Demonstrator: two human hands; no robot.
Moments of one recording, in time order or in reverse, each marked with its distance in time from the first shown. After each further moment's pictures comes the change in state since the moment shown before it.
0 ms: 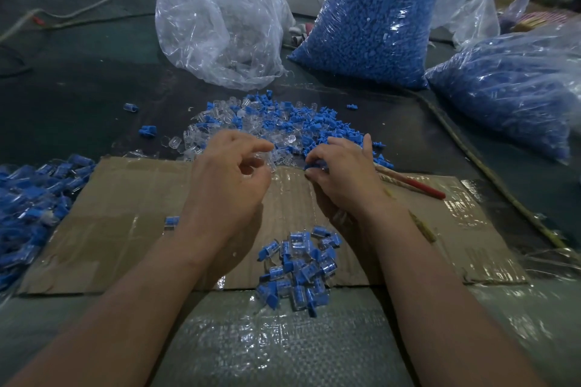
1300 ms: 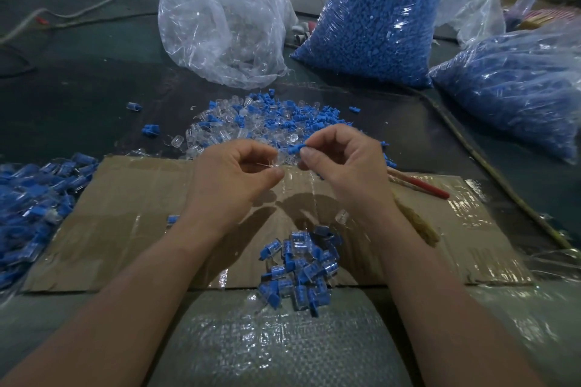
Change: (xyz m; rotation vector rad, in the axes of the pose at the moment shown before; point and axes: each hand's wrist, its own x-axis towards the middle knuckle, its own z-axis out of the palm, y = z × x) left_hand 0.002 -0.001 -0.001 -0.395 -0.104 -0.282; right_hand -0.028 -0.034 -0.029 1.020 0.183 -0.006
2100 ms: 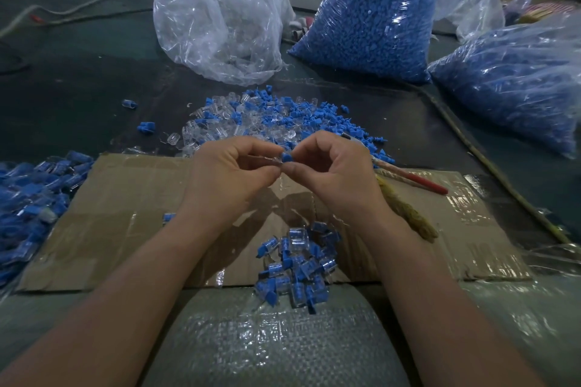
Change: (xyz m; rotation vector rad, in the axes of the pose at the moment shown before) left_hand -0.002 0.002 0.000 -0.004 -0.027 0.062; right_hand -0.003 0.005 0.004 -0.203 -0.121 -0.008
